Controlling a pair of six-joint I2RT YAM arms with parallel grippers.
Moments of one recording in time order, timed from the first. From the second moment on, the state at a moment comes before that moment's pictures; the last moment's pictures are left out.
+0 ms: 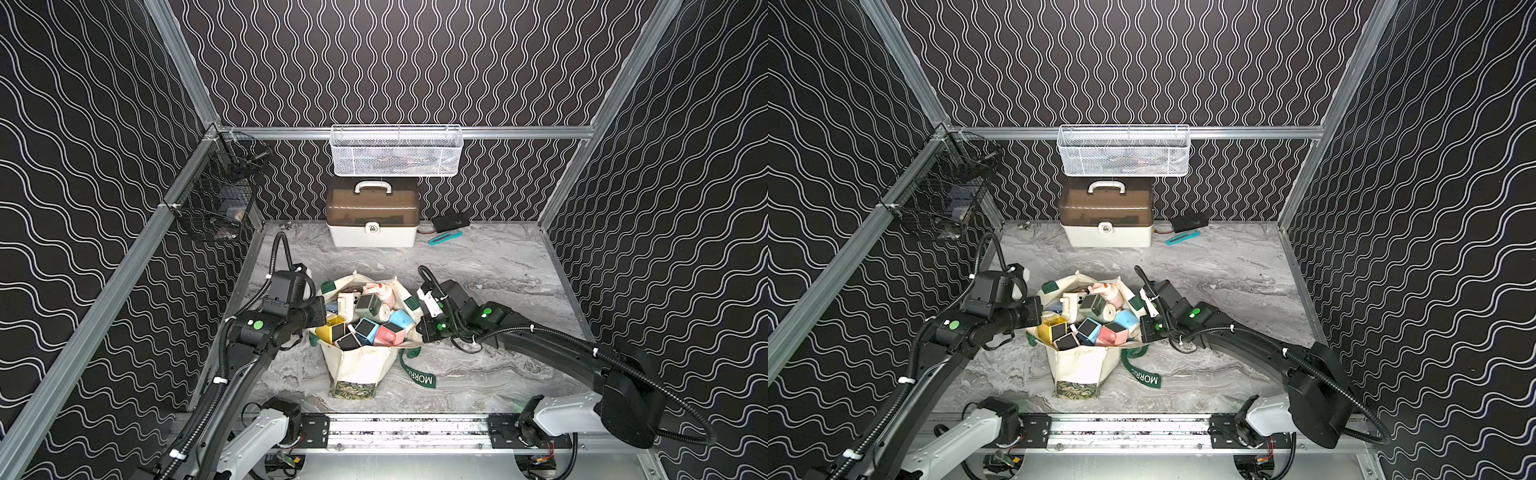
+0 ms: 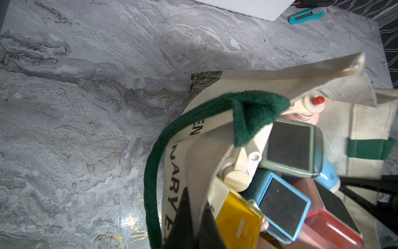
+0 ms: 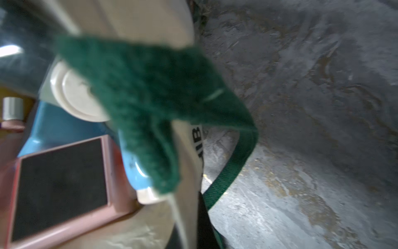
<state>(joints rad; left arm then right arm) -0.20 0.93 0.99 -0.92 0.02 -0.39 0.83 1.39 0.92 -0.46 -0.15 0.50</state>
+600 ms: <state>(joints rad) -0.20 1.30 1.29 -0.89 -0.03 -0.39 0.93 1.60 1.00 -0.21 -0.20 0.61</state>
